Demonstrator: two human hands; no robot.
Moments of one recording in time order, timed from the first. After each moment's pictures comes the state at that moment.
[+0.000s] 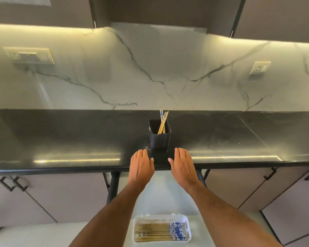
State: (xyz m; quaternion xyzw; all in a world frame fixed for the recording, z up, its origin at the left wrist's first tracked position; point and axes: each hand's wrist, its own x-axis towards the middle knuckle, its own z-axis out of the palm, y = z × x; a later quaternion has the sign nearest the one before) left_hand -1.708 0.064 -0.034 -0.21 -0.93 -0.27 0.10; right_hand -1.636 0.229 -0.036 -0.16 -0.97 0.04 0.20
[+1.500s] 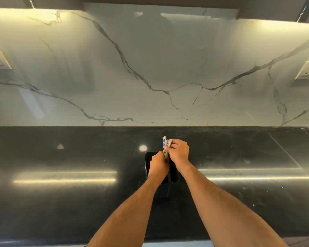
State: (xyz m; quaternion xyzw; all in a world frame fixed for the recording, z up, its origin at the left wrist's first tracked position) left_hand -1.971 0.268 -0.051 -0.11 -0.90 -0.40 -0.11; right_hand -1.960 0.361 -0.027 -0.26 -0.79 0.52 0.20
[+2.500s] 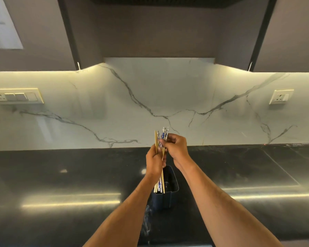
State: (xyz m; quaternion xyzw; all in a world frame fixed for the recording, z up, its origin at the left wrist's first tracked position) left_hand -1.921 0.216 0.078 -0.16 -0.61 -0.77 -0.07; right_hand -1.899 0.306 0.128 -0.13 -0.66 0.70 0.23
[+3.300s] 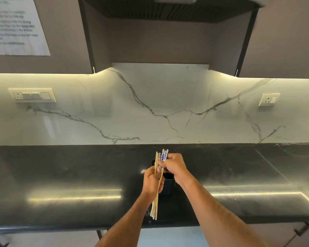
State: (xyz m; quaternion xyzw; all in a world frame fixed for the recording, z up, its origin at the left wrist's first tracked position) left_hand -1.825 0.149 0.036 -0.15 -0.64 -0.74 -0.16; right_hand -1.808 0.260 0.103 -0.23 -0.74 0.63 0.10
